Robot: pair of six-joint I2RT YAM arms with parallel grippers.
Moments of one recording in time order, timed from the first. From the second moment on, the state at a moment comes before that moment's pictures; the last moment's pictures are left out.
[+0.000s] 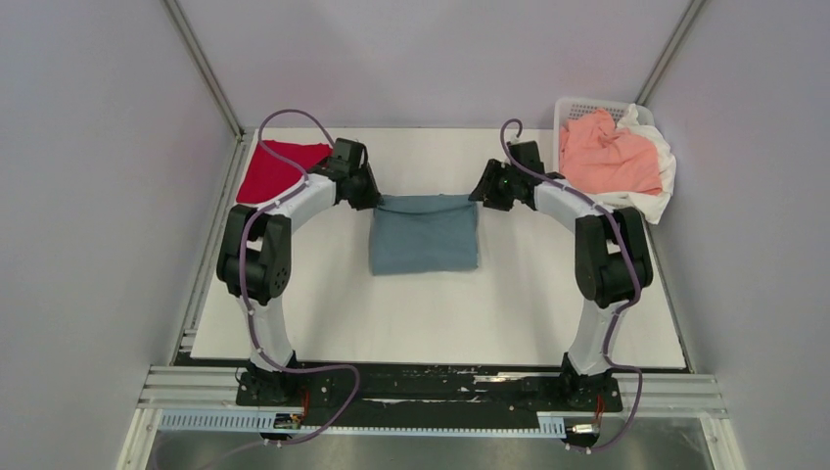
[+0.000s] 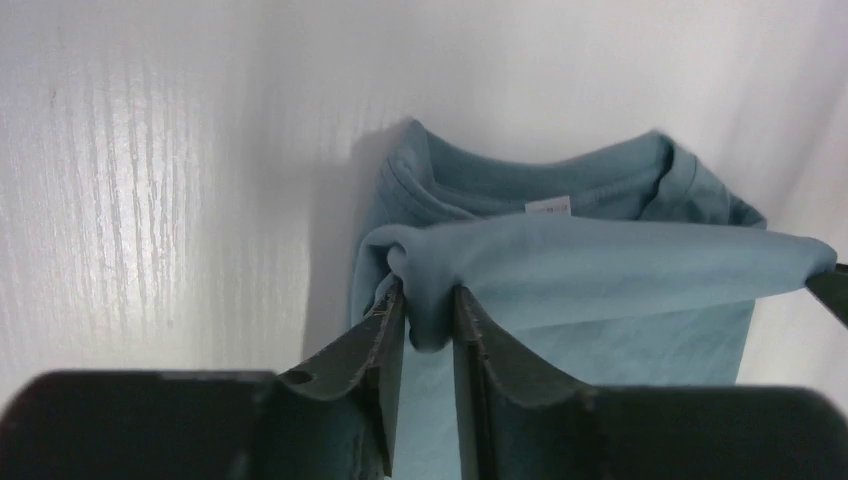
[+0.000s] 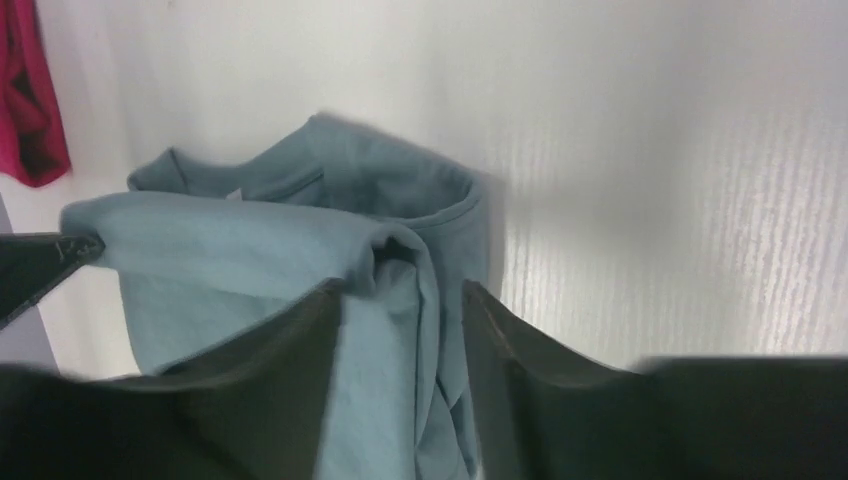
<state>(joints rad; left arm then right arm) -0.32 1.90 1.40 -0.37 0.08 -0.63 0.23 1.90 1.32 -0.22 -0.27 0.58</state>
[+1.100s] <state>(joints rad) -0.40 1.78 1.01 -0.09 0.41 -0.71 0.28 1.70 0.71 0.27 -0.71 0.79</state>
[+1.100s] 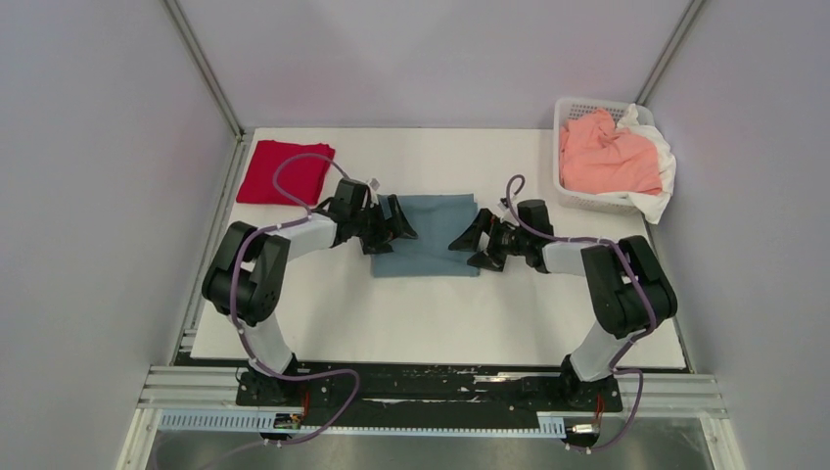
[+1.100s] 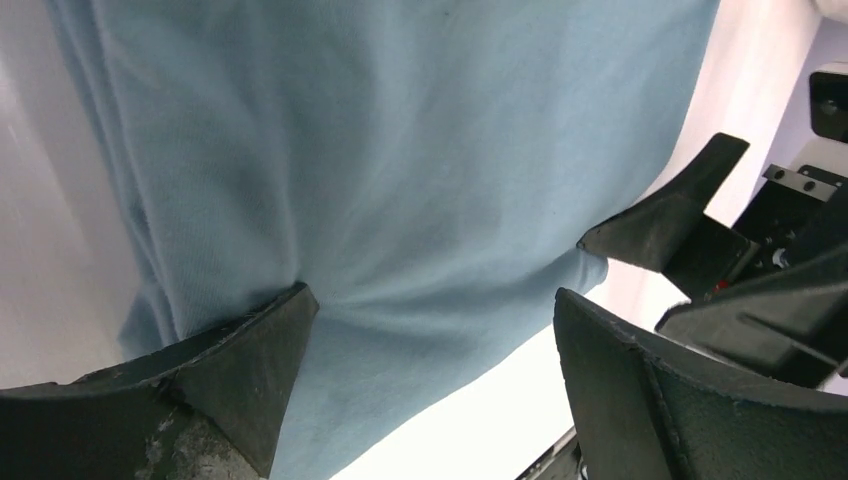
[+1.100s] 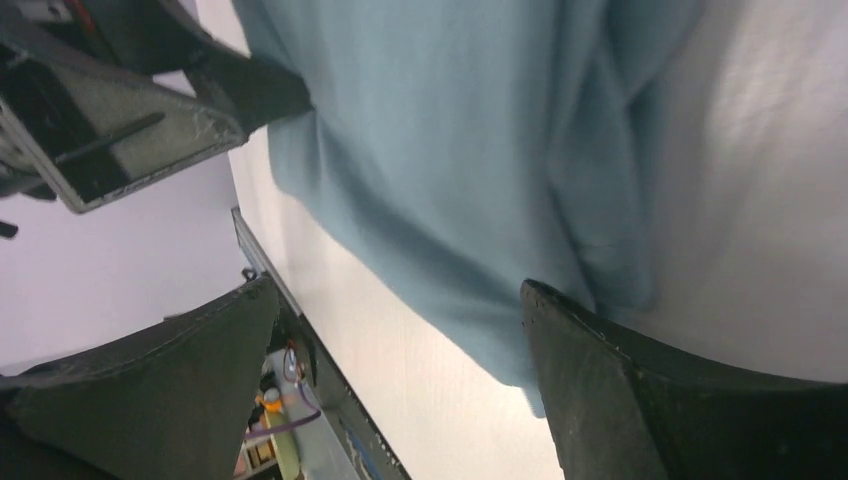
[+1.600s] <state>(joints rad) -0.33 1.65 1.00 -0.16 0.39 -0.68 0.23 1.54 0.77 0.08 -0.54 0.71</state>
